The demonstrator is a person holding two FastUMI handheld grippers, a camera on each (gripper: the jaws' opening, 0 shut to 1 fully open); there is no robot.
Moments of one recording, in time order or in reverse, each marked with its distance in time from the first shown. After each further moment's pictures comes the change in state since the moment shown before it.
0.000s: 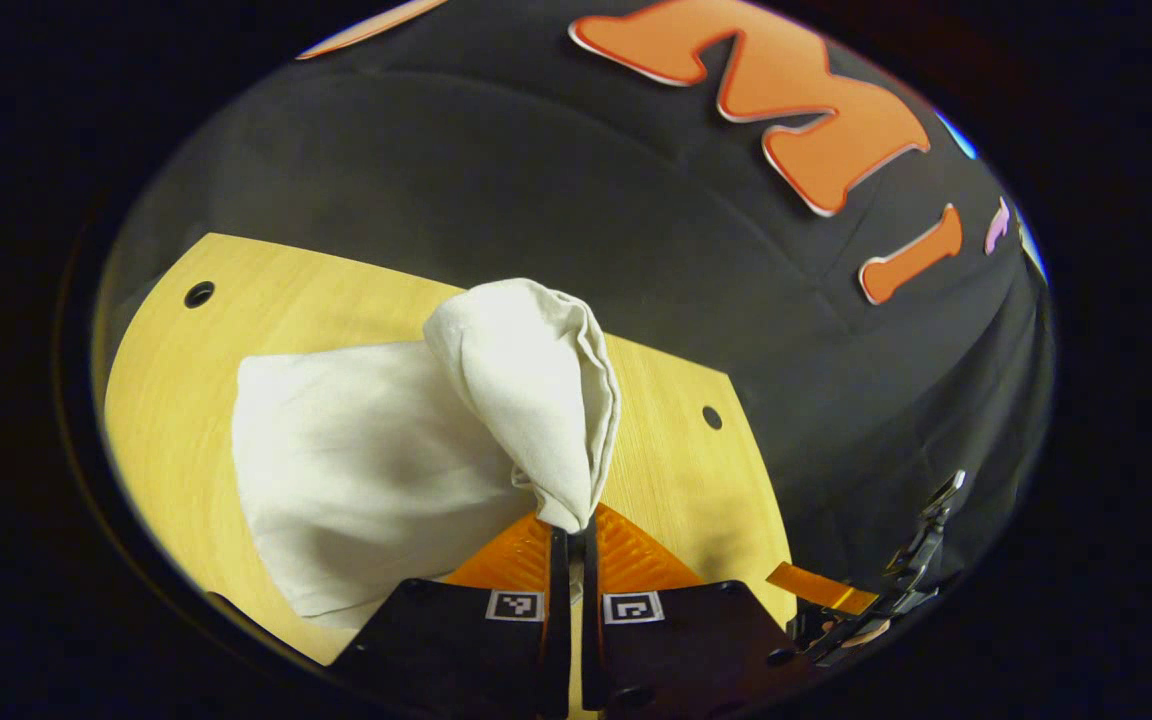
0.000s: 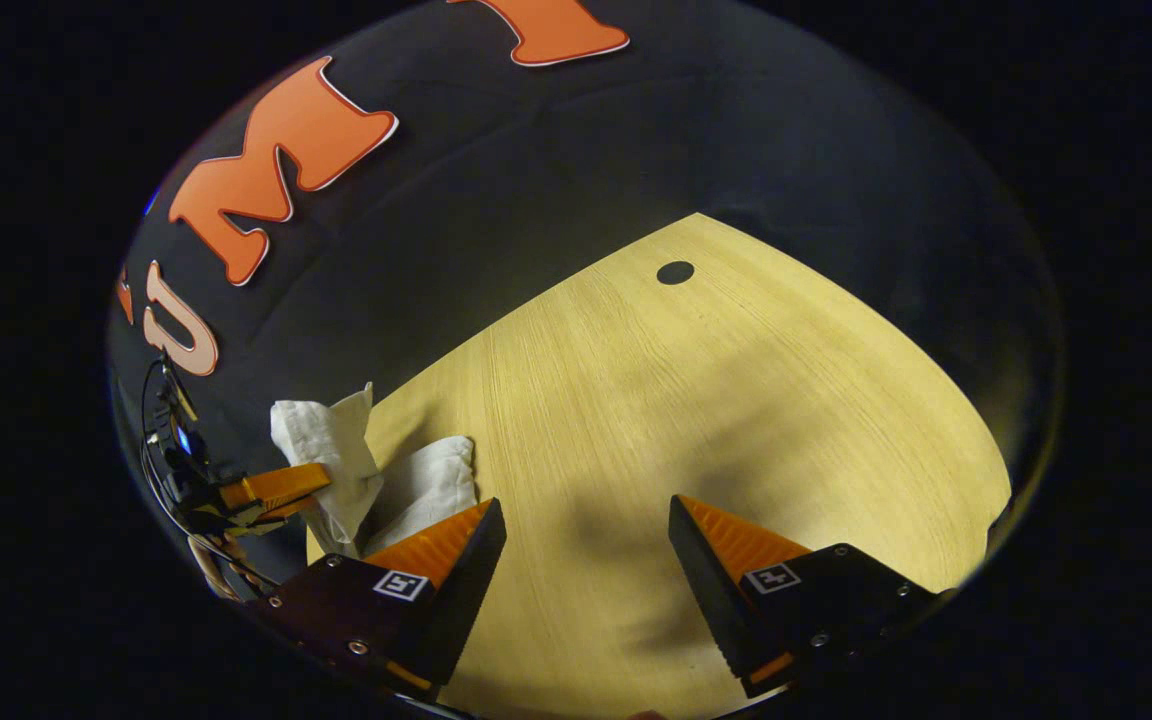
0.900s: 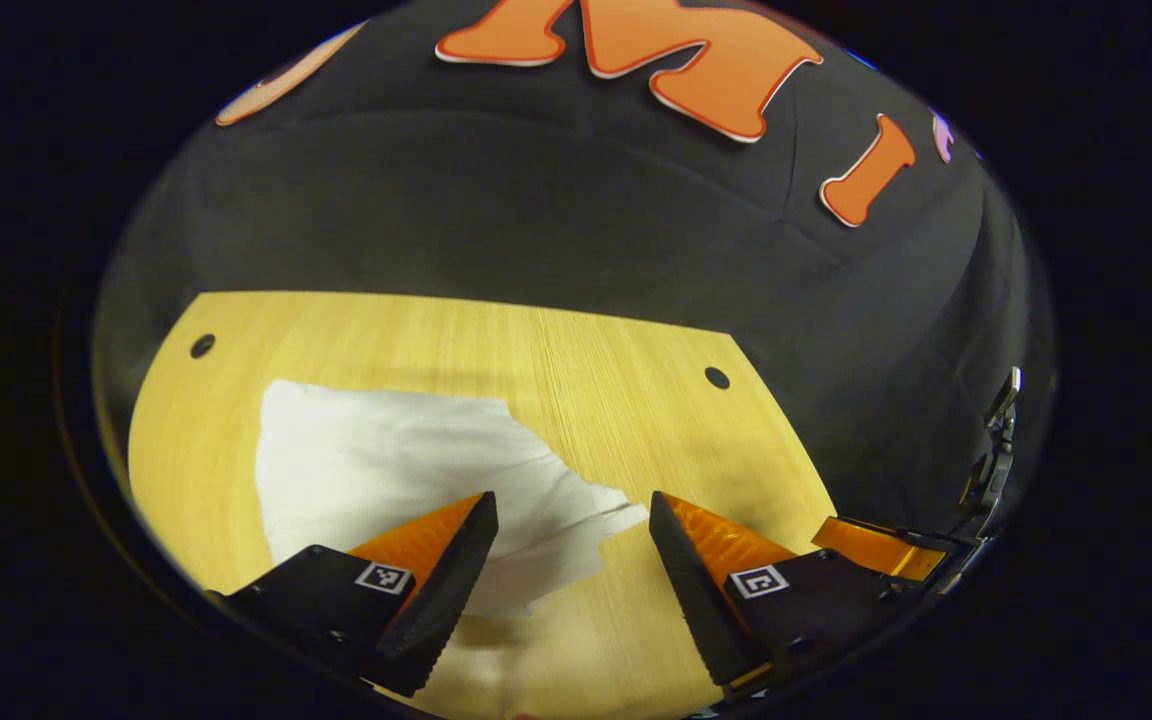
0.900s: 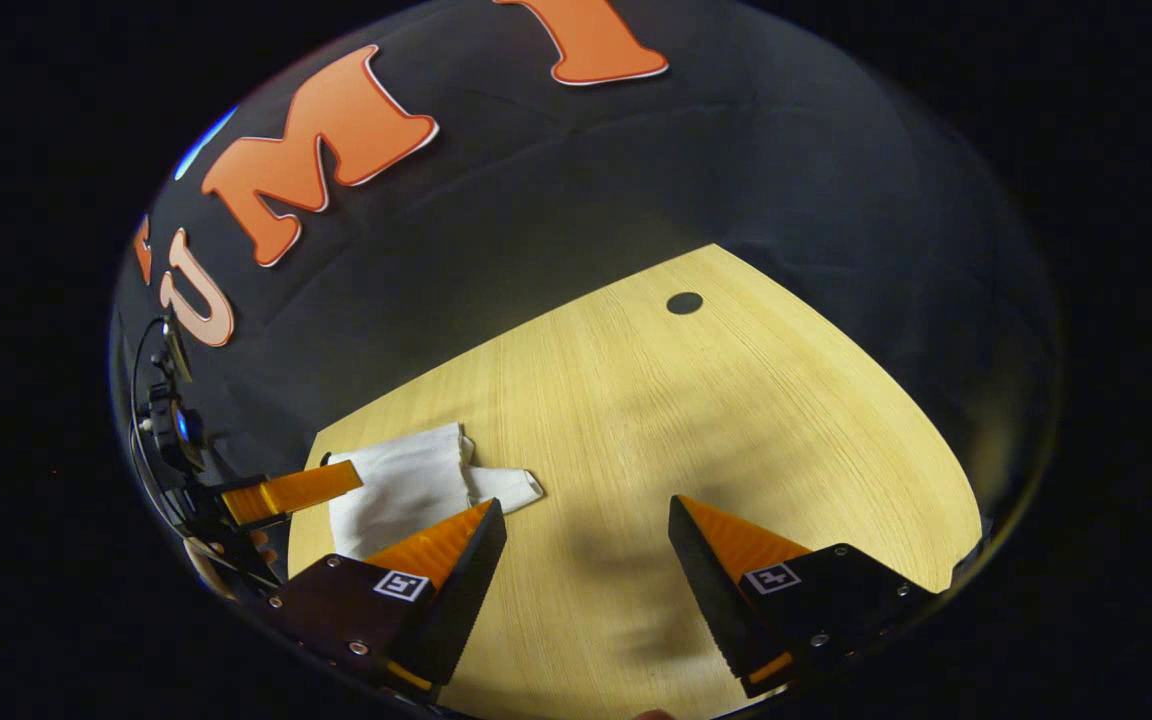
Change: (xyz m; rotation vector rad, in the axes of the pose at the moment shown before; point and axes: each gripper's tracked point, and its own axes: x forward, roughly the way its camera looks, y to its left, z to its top) left arm -0.020 -0.030 -0.012 0.200 -0.116 0.104; right arm -0.016 0.012 0.019 -0.119 -0.062 0.028
